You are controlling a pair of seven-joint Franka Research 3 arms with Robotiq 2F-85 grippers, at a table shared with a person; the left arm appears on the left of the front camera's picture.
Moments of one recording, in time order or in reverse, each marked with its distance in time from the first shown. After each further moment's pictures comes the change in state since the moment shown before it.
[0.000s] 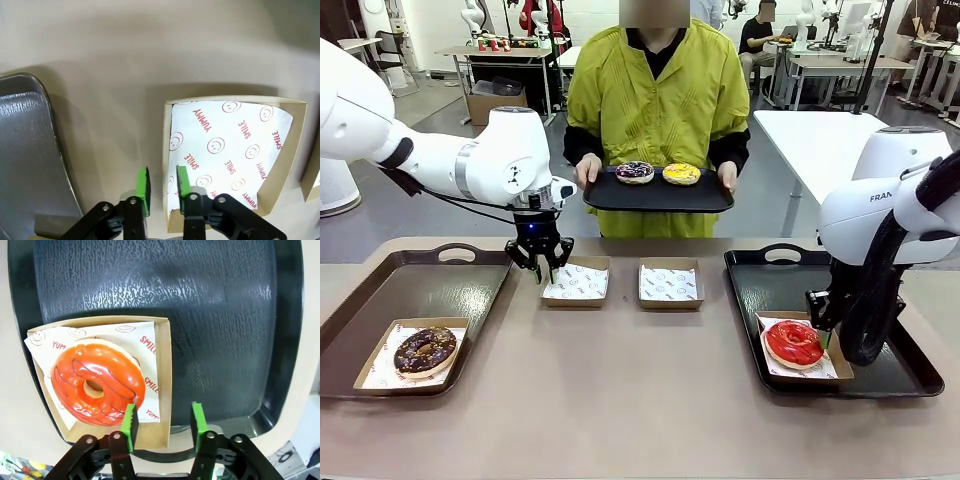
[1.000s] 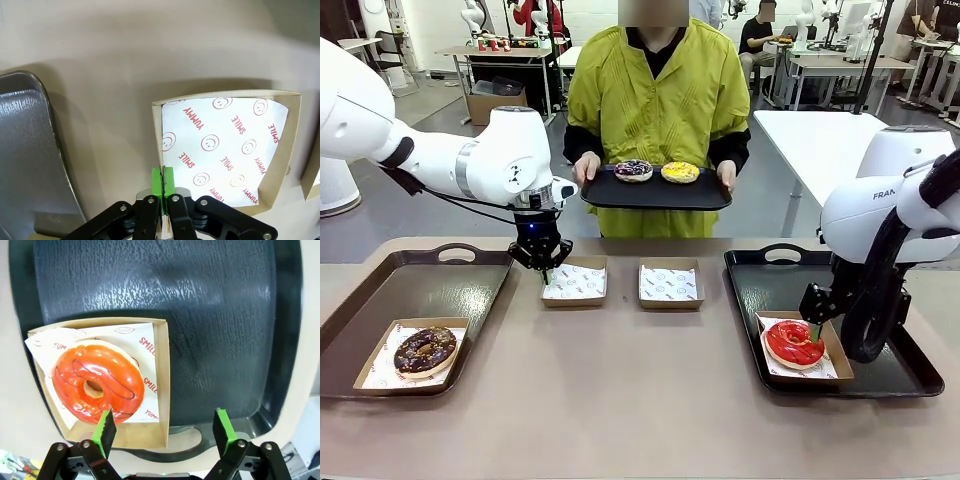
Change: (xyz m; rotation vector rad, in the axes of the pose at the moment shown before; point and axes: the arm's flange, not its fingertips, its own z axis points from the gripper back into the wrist) left arm -0.002 -0.002 0.003 0.005 0.010 -0.003; right arm 0.001 -0.005 0.003 0.019 -0.005 -0.001
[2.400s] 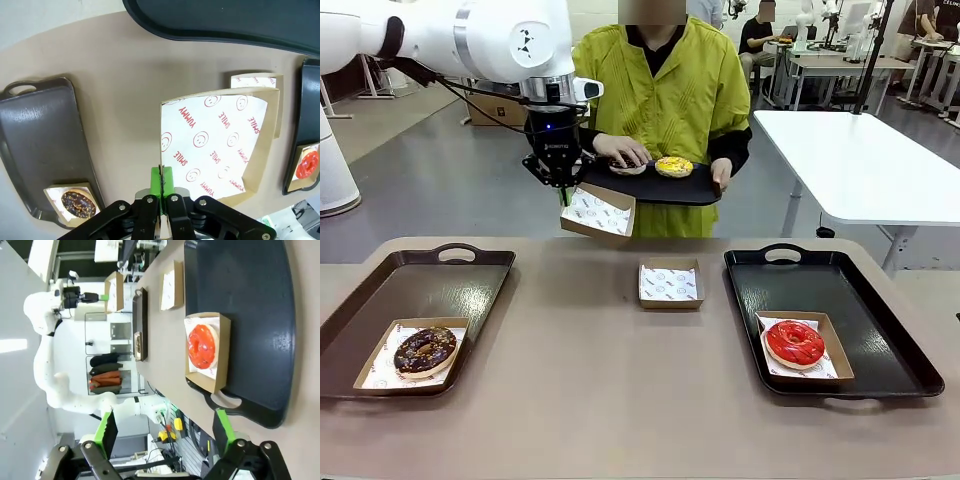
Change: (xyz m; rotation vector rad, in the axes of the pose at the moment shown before) left arm -0.005 -0.061 0.180 -0.006 -0.037 -0.074; right arm -0.050 -0.276 0.004 1.235 -0.171 -0.016
